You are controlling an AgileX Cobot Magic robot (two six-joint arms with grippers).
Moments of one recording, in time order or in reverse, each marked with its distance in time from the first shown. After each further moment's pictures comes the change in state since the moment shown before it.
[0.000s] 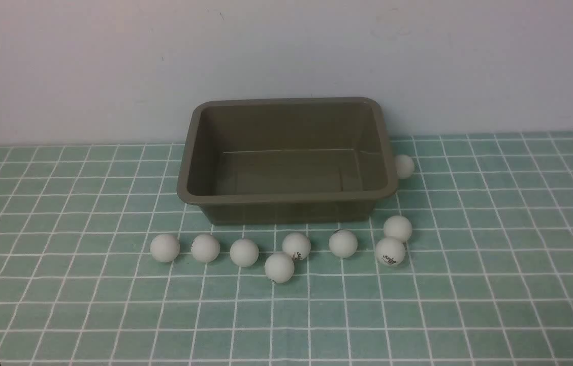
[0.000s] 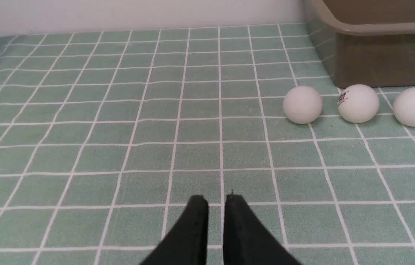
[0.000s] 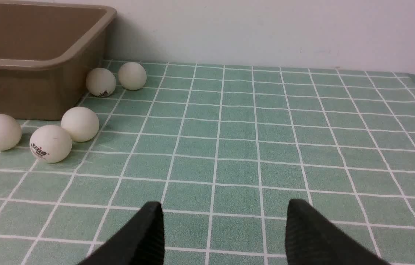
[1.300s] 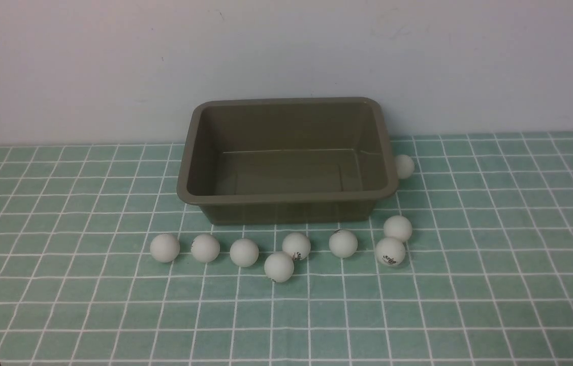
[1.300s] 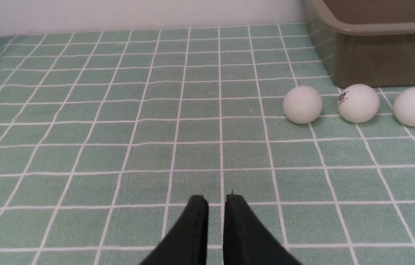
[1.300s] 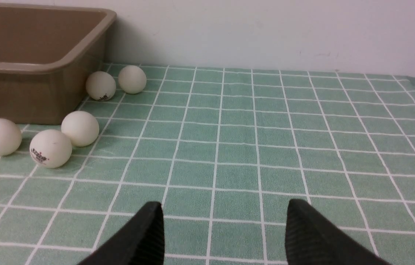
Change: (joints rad) right arm 0.000 0.000 0.005 0.010 -0.038 0.002; left arm 0.000 0.000 0.000 0.000 0.000 0.000
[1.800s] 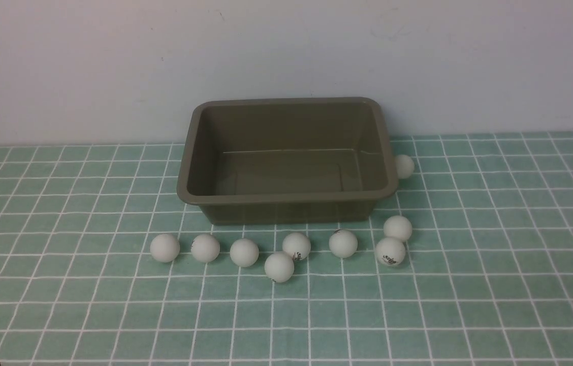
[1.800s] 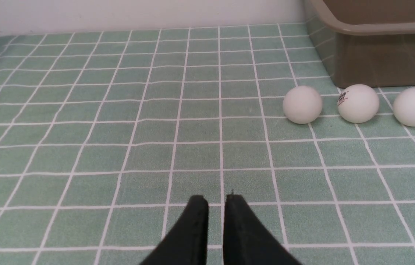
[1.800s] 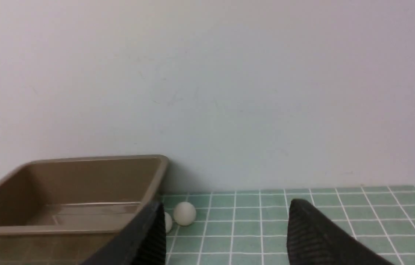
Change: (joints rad) right arm 0.000 0.007 -0.409 0.153 0.204 0.002; left arm 0.000 0.000 0.000 0.000 0.000 0.000
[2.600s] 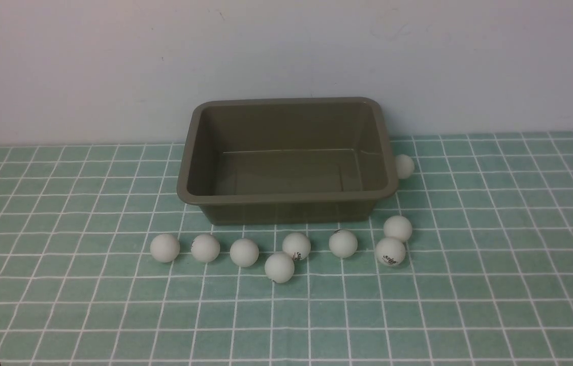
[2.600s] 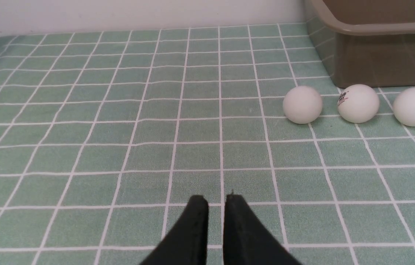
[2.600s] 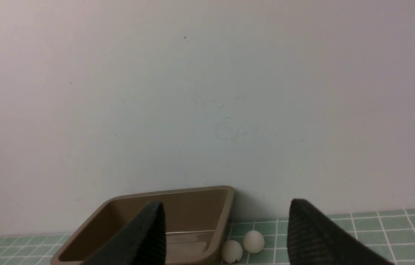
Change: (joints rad) right arm 0.000 0.003 -0.124 0.166 0.075 0.000; left arm 0.000 0.000 0.000 0.000 0.000 0.000
